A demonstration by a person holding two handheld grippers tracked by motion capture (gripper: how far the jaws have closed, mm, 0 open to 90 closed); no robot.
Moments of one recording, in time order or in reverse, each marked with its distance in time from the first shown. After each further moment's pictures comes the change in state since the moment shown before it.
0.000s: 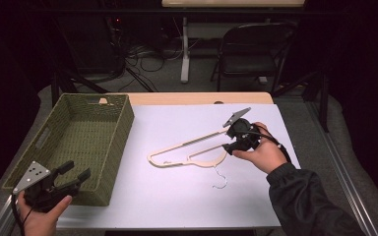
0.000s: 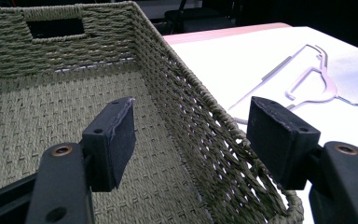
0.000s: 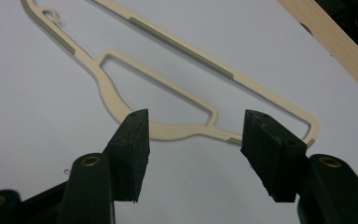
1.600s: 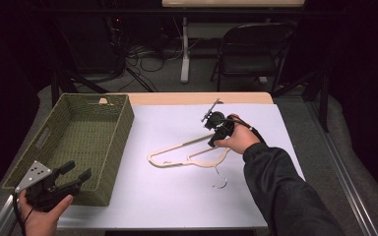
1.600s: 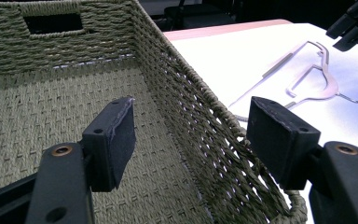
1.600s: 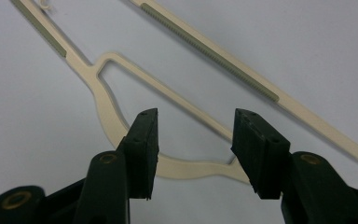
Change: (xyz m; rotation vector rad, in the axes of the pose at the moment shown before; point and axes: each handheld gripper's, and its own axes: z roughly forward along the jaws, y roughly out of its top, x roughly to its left) left arm 0.001 -0.001 0.003 0.016 -0.001 0.000; right arm -0.007 0.049 0.076 0.193 0.143 -0.053
